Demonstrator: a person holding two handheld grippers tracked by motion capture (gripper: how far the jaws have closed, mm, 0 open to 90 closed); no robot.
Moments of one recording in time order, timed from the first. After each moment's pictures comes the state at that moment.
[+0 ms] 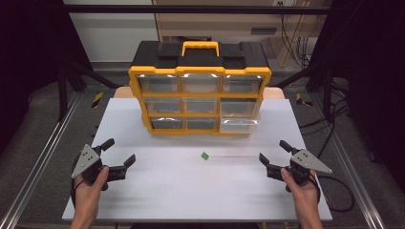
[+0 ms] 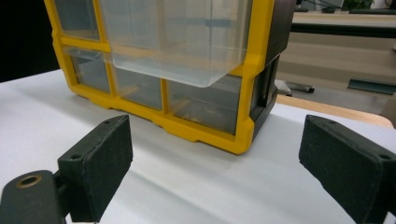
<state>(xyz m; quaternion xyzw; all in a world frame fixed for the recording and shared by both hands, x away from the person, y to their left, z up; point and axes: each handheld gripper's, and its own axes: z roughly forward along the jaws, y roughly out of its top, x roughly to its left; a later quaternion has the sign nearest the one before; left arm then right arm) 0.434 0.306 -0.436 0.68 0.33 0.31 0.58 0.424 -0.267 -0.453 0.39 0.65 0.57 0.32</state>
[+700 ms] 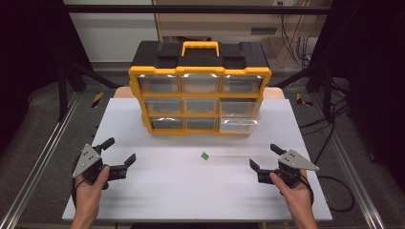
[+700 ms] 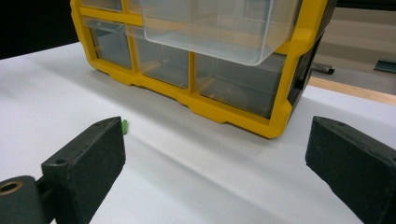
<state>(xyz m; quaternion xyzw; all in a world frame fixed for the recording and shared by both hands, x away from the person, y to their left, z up) 0.435 0.306 -0.436 0.68 0.33 0.31 0.58 0.422 -0.241 -0.453 0.38 0.70 0.53 0.29</state>
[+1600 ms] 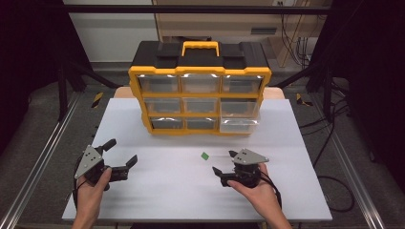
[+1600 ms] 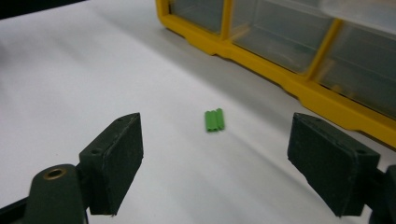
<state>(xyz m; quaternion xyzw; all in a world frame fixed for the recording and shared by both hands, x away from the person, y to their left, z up) 0.433 0.302 -0.438 0.69 0.33 0.31 0.57 0.432 -0.132 -0.449 0.33 0.79 0.47 0.20</state>
